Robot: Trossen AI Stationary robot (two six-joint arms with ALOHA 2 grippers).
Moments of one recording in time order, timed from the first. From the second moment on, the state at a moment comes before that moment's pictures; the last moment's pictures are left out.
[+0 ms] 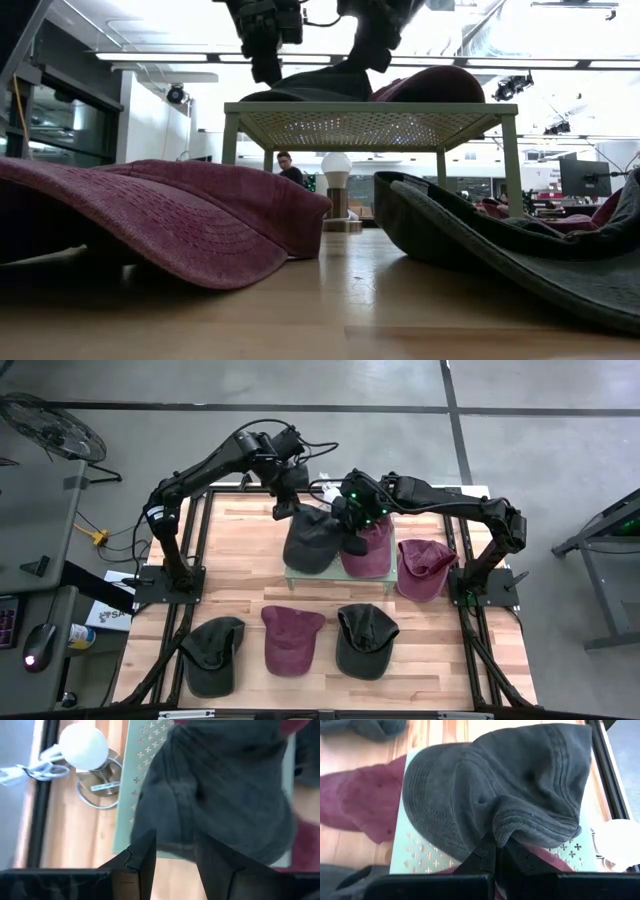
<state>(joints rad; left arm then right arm) 0.56 1.79 1.96 -1.33 0.31 0.39 -0.28 1.67 1.64 -0.85 -0.18 -0.16</state>
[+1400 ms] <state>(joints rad) 0.56 1.79 1.96 -1.28 0.25 0.54 -0.28 1.64 1.64 -0.89 -0.03 -0.06</state>
